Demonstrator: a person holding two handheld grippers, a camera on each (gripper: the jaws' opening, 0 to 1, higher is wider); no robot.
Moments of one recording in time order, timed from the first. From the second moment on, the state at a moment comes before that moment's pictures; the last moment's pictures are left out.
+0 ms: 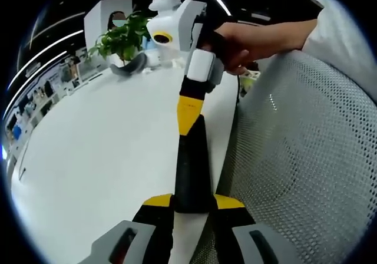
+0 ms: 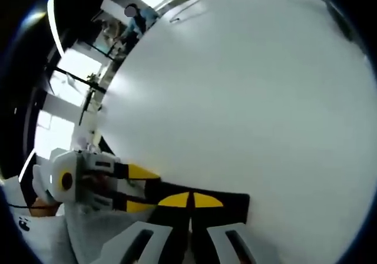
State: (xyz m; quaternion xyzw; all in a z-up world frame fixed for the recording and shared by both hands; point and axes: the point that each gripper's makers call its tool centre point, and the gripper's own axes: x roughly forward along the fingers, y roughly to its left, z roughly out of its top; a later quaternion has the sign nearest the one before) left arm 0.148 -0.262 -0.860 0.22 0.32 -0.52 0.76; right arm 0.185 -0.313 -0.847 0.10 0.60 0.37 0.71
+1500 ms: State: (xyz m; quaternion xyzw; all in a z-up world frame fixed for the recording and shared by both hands) left arm 0.146 -0.265 -0.860 0.23 0.31 -0.53 0.76; right arm 0.188 -0.302 -0.855 0.07 0.59 0.37 0.71
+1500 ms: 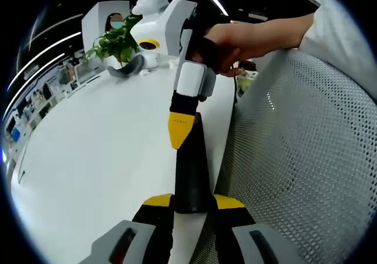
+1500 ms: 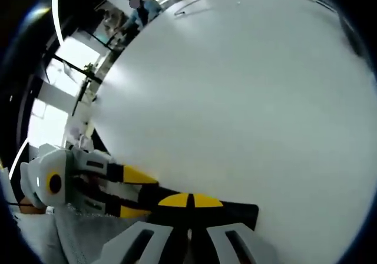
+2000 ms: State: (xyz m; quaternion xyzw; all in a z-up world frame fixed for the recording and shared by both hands) left arm 0.147 -0.266 -0.860 0.22 0.32 -0.52 0.76; right arm 0.193 -0.309 -0.848 0.13 0.61 0.34 0.71
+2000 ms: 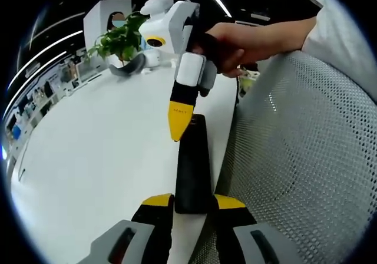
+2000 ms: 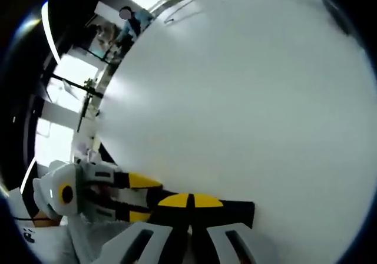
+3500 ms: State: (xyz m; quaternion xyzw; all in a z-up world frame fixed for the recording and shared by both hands) left arm 0.148 -0.266 -0.860 0.22 0.32 -0.52 0.76; right arm 0.179 -0.315 -0.843 0.16 0.63 0.33 0.68
